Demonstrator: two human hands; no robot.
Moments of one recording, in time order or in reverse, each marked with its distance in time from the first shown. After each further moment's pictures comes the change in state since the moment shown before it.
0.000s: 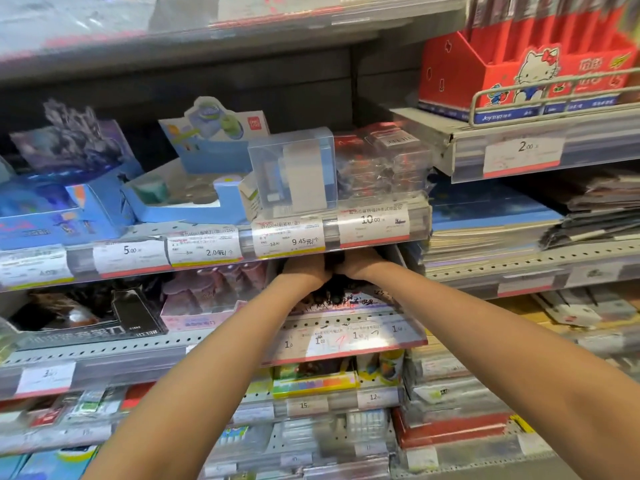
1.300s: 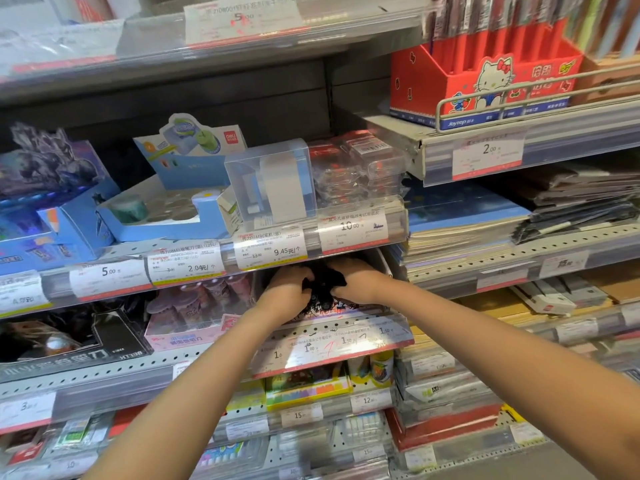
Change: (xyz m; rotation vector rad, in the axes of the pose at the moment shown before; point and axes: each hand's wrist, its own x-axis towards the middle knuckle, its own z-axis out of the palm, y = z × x) left_hand -0.028 -0.018 0.002 -0.096 0.015 0.191; right_hand -0.022 0.031 0.000 -0.074 -0.064 -0.230
